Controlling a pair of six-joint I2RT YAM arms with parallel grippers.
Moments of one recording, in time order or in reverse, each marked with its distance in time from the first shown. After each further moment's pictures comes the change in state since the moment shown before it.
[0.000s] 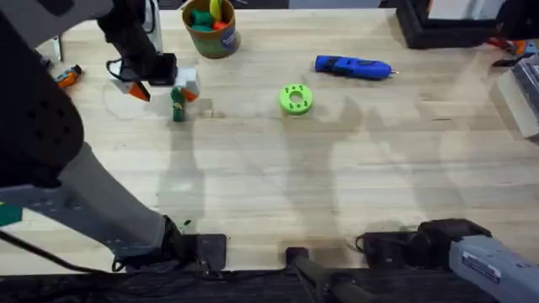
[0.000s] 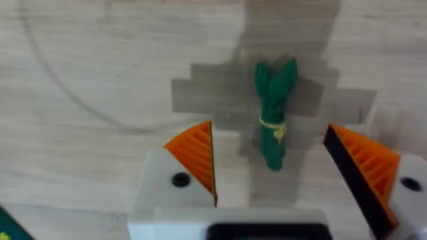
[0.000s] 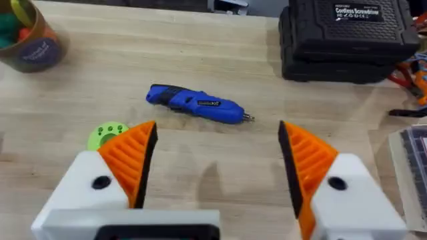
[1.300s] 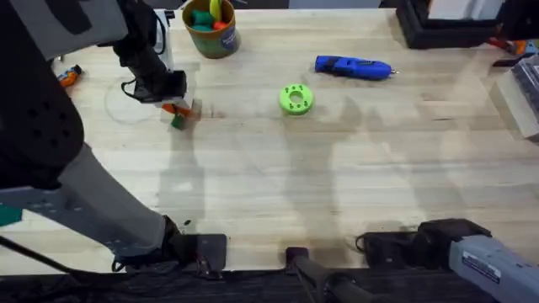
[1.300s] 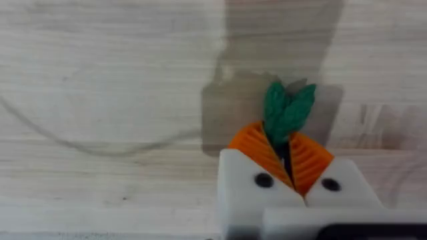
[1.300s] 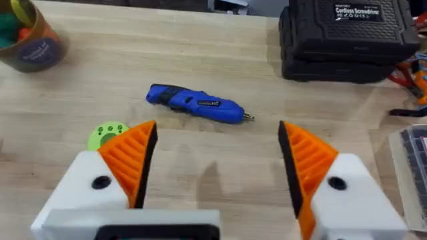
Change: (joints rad) left arm -0.006 -0.004 -0.150 0.117 0.069 -0.001; right arm 0.000 0.000 0.000 0.000 0.000 0.000
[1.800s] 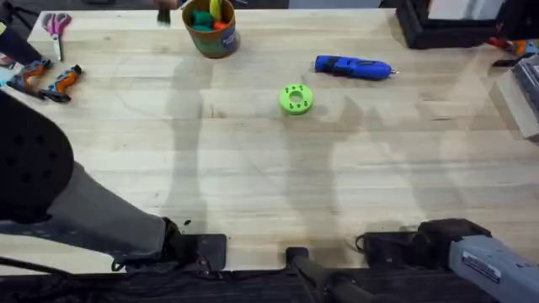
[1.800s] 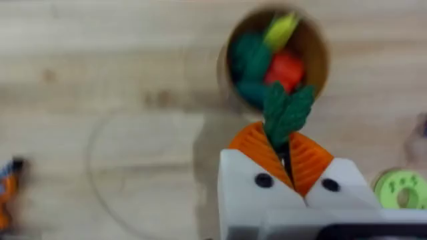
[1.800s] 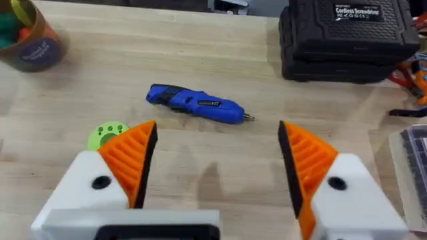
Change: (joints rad) left arm -0.032 -0.107 0.424 0.117 0.137 0.008; right arm 0.000 0.000 0.000 0.000 0.000 0.000
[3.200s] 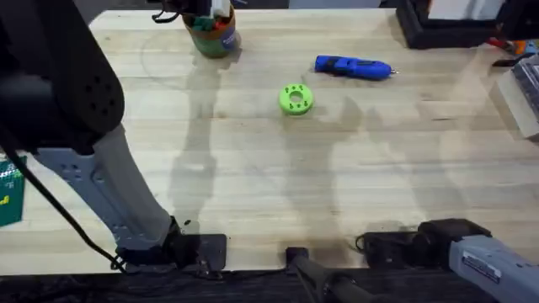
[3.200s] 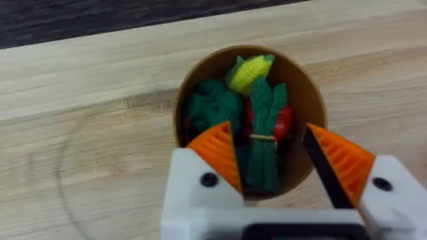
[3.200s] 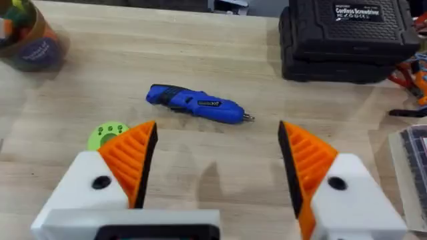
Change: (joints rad) left arm -0.107 0.276 0.008 0.296 0.025 0.012; right arm 0.000 0.000 0.000 0.000 0.000 0.000
